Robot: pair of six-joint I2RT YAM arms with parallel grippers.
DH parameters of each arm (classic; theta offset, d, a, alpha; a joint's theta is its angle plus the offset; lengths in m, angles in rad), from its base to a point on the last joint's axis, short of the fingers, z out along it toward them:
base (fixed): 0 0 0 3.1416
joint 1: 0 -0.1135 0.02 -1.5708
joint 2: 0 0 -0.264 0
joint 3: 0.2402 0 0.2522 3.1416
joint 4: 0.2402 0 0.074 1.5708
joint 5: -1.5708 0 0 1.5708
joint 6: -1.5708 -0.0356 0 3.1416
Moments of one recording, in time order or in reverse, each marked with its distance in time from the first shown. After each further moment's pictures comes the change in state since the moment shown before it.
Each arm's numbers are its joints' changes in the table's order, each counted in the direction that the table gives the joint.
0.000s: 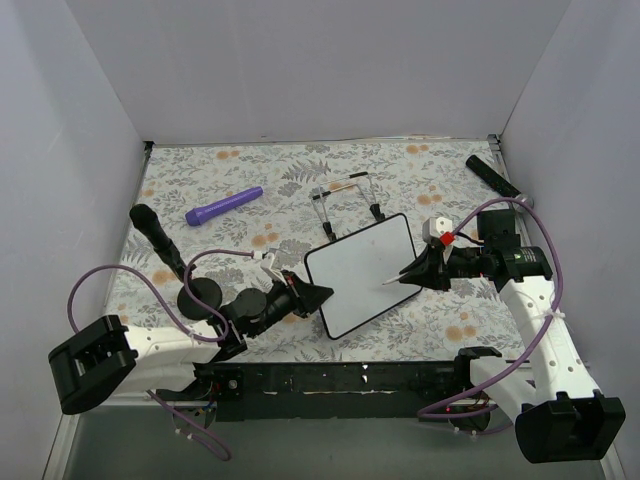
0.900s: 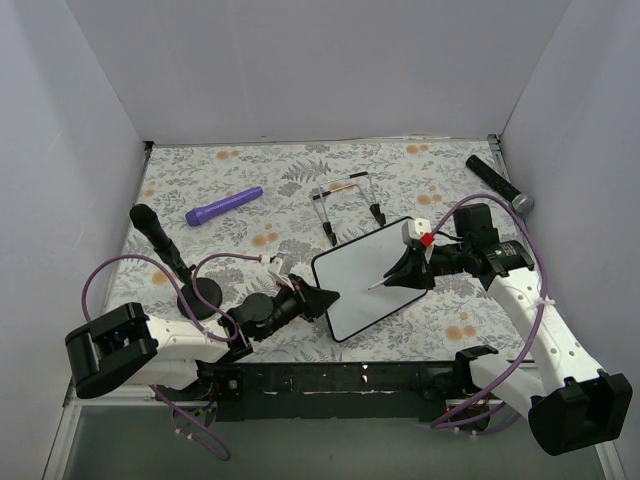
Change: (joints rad) left arm 0.058 -0.133 -0.006 -0.163 0.042 -0.044; right arm -0.171 -0.053 -0.011 -0.139 -0.029 -0.087
